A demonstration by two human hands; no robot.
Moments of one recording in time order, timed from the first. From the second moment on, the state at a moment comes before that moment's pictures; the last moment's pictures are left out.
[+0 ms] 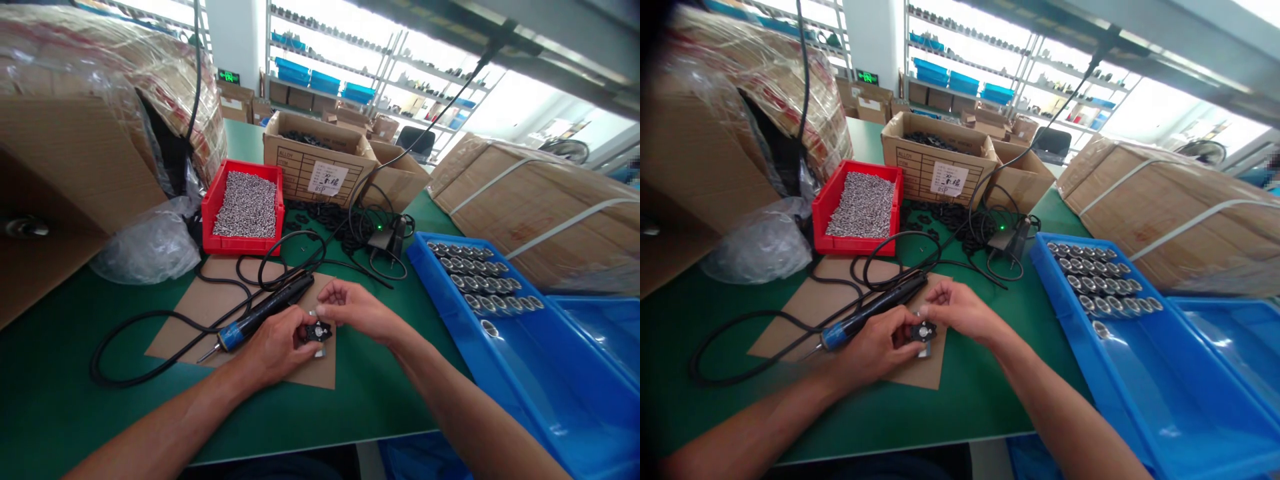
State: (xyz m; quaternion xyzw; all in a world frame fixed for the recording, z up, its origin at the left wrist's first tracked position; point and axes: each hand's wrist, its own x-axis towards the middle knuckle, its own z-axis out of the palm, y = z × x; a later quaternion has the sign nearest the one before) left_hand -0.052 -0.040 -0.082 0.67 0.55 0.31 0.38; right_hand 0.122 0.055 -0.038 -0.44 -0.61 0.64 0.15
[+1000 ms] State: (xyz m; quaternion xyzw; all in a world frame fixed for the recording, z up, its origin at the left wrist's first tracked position) left_hand -0.057 -0.040 -0.080 0.68 0.55 0.31 0.37; right_hand -0.075 0.195 0.023 -0.26 -0.95 0.10 0.09
